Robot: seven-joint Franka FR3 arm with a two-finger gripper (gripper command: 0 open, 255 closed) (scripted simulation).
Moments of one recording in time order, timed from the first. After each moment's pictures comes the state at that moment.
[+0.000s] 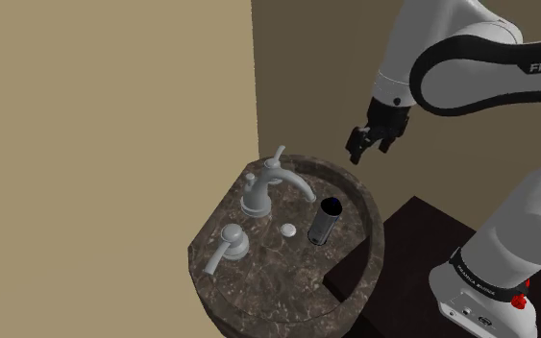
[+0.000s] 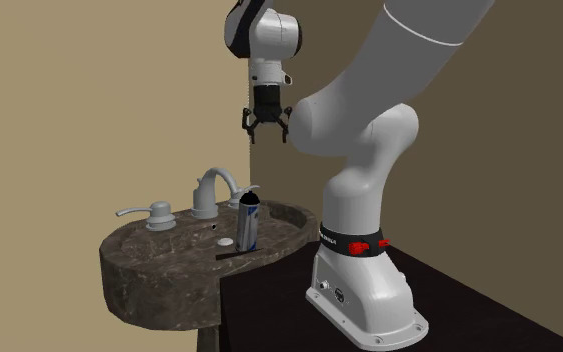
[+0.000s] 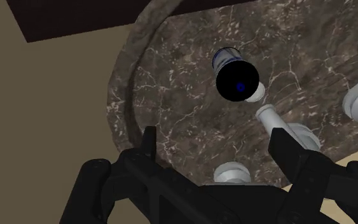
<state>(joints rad) -0.03 -0.86 0.30 -2.73 0.15 1.98 0.32</state>
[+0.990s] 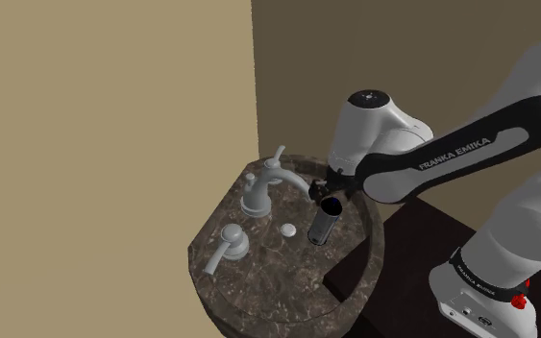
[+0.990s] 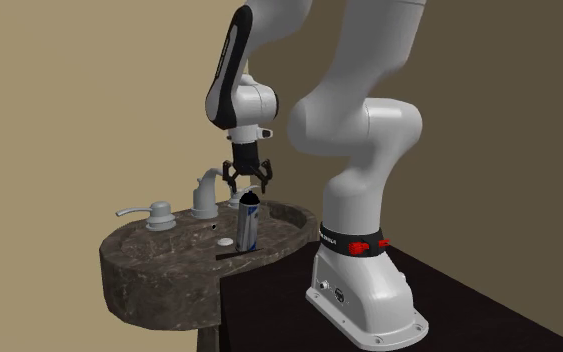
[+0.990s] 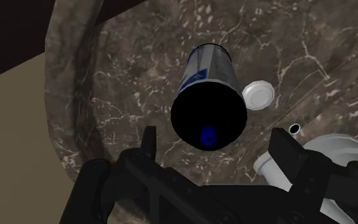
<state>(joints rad) -0.15 -0.44 0.66 -2.85 0.20 2.56 0.75</state>
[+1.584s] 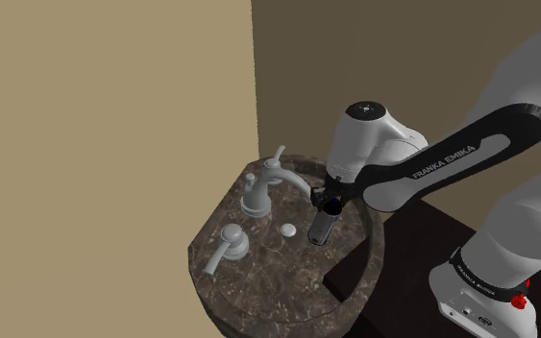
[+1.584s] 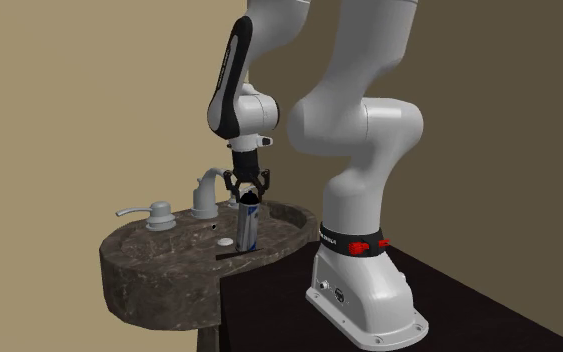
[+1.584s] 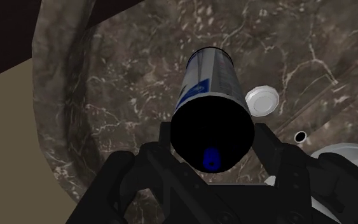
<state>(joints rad) -0.19 -0.36 0.70 -2.86 0.17 2.66 0.78</state>
